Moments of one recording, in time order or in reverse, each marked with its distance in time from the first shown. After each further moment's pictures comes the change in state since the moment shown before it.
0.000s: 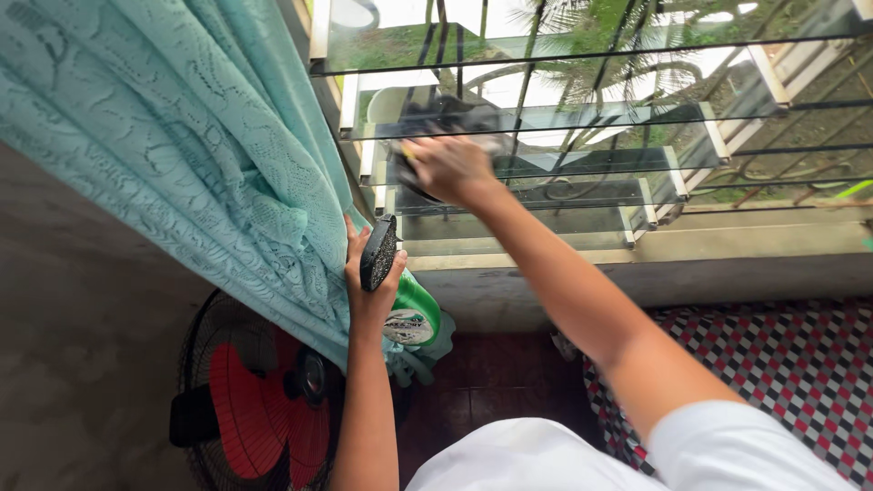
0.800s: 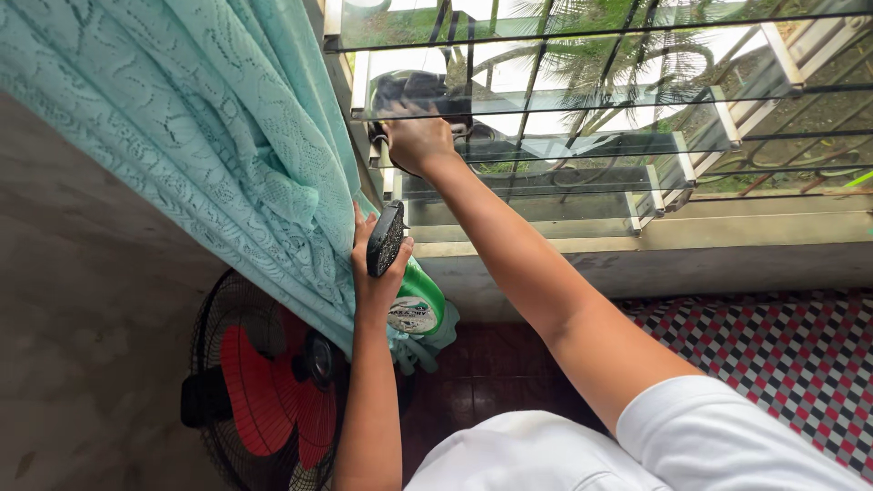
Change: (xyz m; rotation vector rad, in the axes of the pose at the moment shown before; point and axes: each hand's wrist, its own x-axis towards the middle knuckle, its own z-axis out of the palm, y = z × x) left_hand -0.007 -0.003 -0.011 0.011 -0.016 0.043; right_hand 0.054 -0.054 0.007 0.205 0.025 0.221
